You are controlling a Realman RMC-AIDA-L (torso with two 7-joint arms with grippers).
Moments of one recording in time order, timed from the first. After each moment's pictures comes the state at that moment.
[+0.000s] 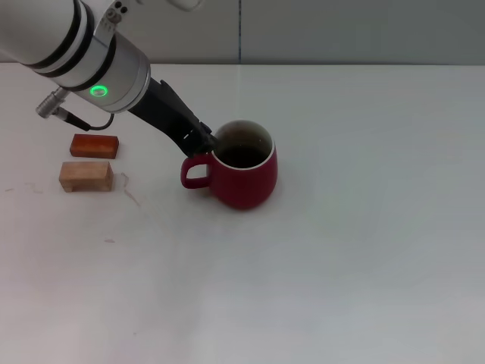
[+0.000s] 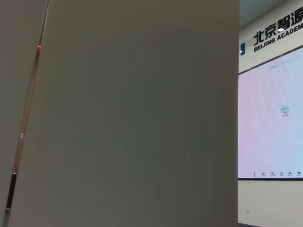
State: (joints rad) left arm -0.70 -2.07 1.40 1.42 2.52 1.55 -2.50; right arm 0.32 2.08 0.74 -0.02 -1.67 -1.46 0.02
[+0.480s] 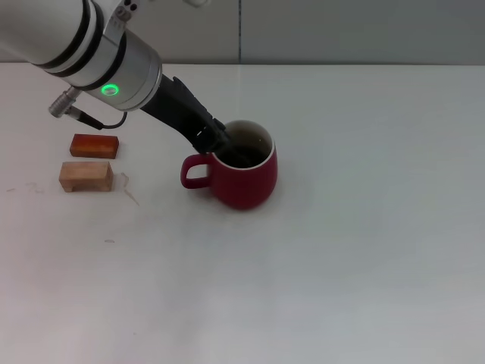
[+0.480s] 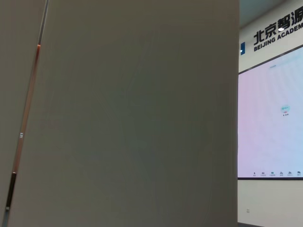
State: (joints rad) left arm -0.70 -2.07 1.42 1.43 2.49 1.52 -2.50; right arm 0.32 2.08 0.74 -0.02 -1.67 -1.46 0.02
